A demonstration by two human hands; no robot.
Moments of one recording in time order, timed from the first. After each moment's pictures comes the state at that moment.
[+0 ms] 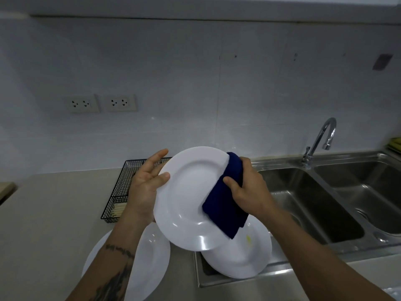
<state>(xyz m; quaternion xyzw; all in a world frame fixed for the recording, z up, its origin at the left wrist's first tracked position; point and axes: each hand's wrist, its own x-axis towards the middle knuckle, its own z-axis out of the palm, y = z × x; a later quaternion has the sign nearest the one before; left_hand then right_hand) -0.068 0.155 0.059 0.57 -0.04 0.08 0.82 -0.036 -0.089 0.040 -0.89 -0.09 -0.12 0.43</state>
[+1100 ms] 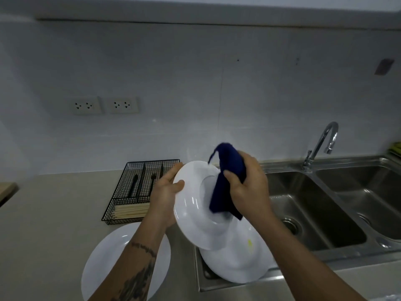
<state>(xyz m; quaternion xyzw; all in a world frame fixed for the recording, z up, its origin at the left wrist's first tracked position) -0.047 0.129 0.036 0.54 0.08 0.02 0.83 -0.055 -0.063 0.062 -0.81 -0.10 -0.28 0.51</state>
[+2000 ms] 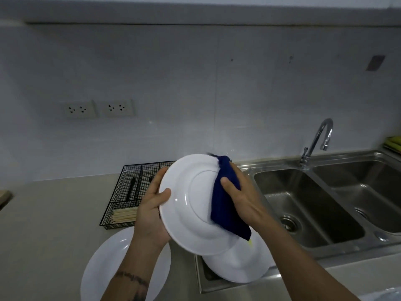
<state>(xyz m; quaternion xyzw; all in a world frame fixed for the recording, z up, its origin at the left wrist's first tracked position) -0.080 0.138 0.030 0.38 -0.01 0.01 0.92 -0.042 -0.075 0.027 -0.82 -0.06 -0.04 0.57</state>
